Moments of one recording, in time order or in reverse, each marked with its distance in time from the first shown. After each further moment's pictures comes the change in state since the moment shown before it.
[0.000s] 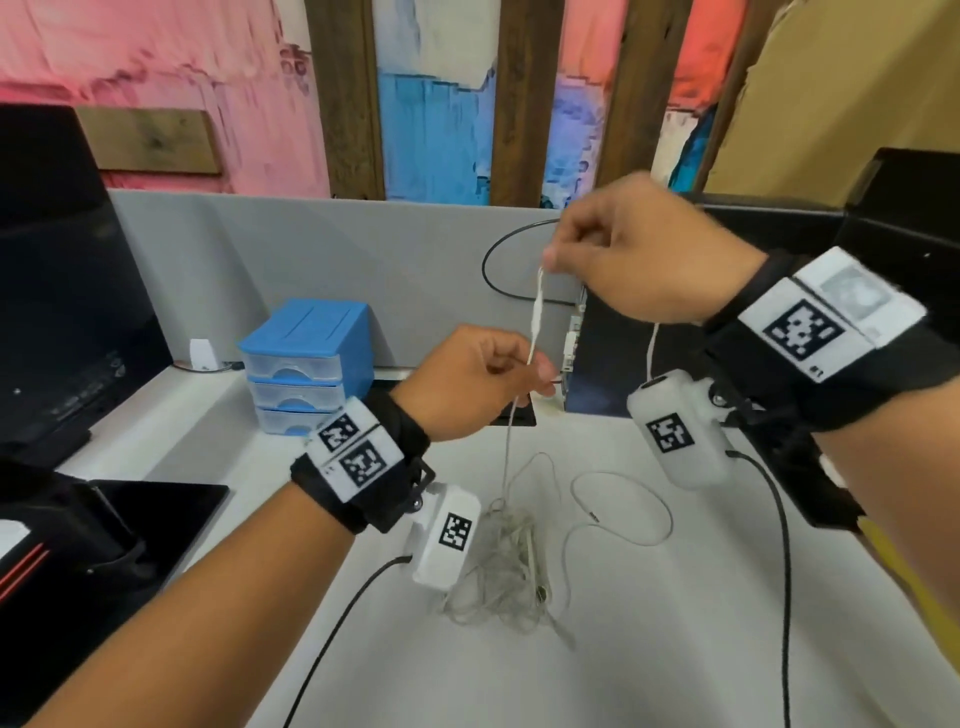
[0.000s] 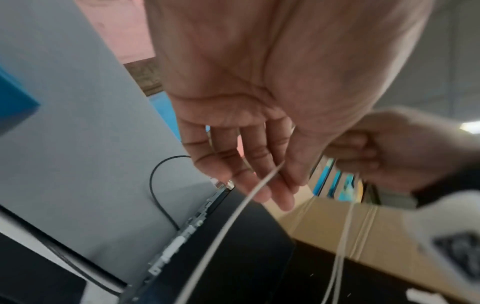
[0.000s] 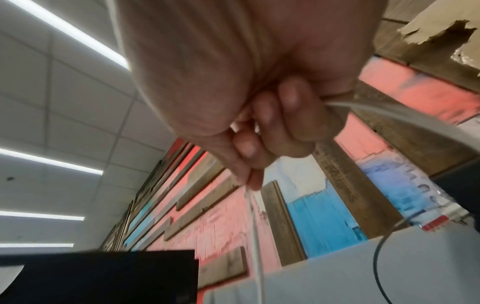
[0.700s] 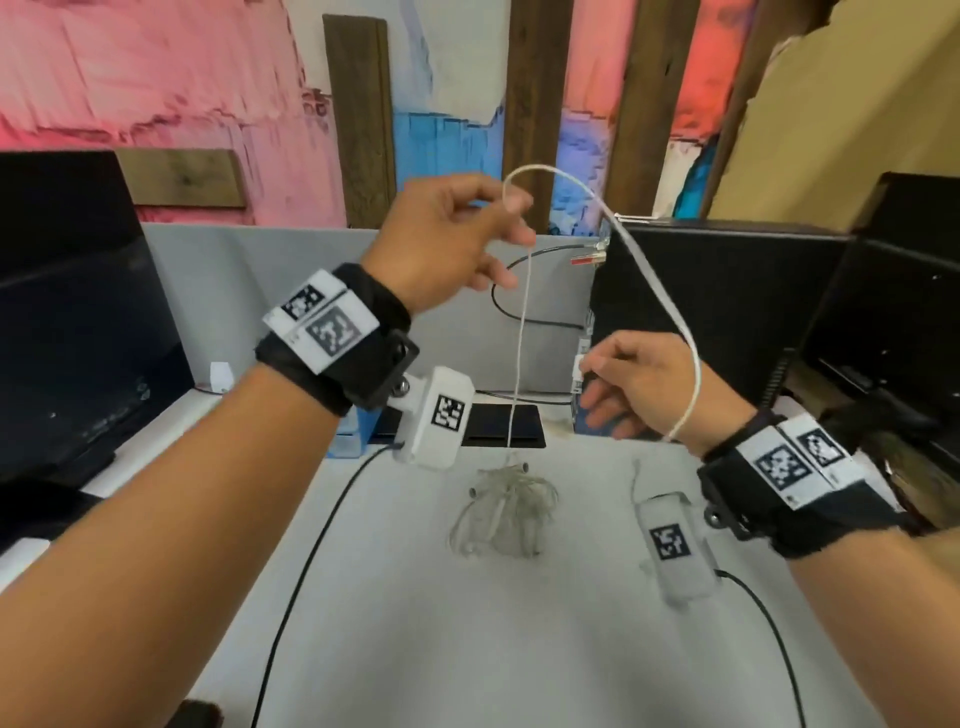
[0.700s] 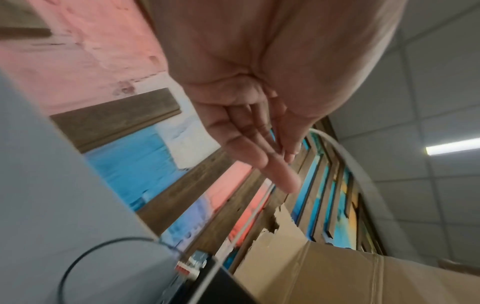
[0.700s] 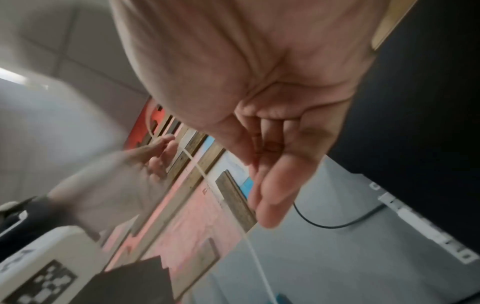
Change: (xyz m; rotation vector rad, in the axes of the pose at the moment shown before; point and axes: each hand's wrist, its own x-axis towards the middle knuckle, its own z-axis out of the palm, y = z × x) left_hand 0.037 0.077 -0.068 -0.047 0.312 0.118; right_hand -0.045 0.052 0.052 0.666 -0.045 0.505
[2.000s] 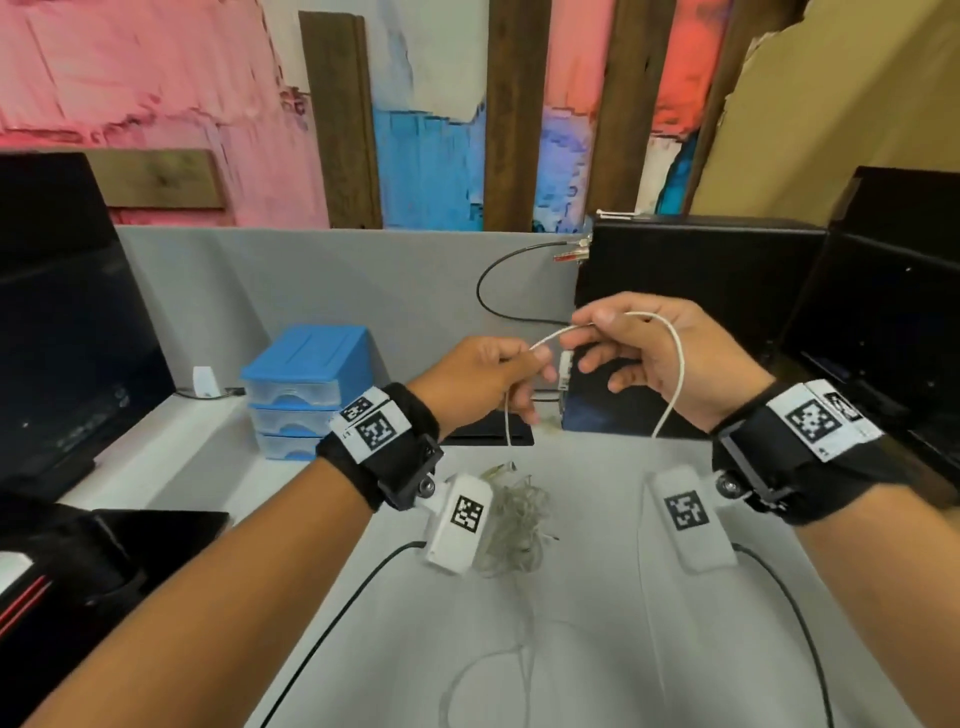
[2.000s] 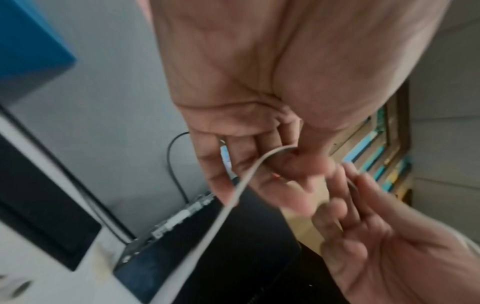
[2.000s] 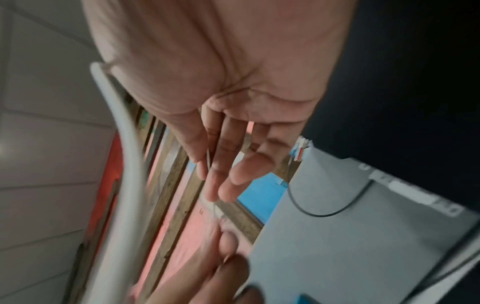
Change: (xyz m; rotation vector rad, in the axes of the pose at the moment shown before) left_hand -0.038 -0.073 0.057 -0.165 -0.386 -0.263; right_hand 0.006 -0.002 -0.030 0.245 -0.154 -0.254
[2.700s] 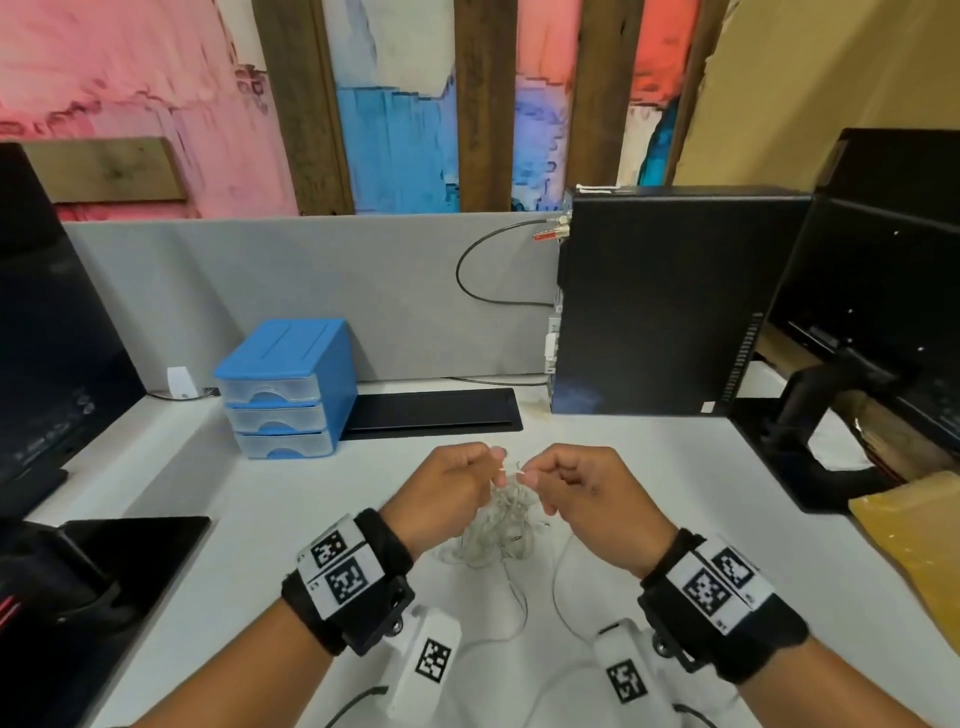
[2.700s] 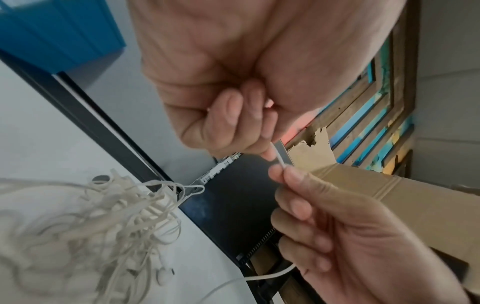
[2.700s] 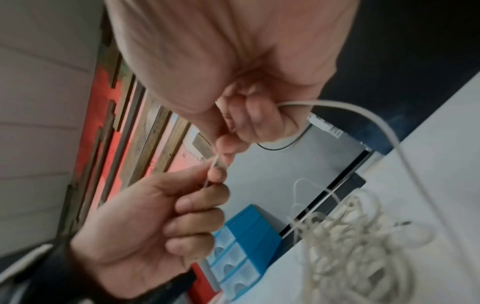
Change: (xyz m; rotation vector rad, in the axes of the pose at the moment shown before) left_hand -0.051 -0.074 0.035 -0.010 0.107 -0.288; right_hand -0.061 0.109 0.064 -0.233 0.084 0.097
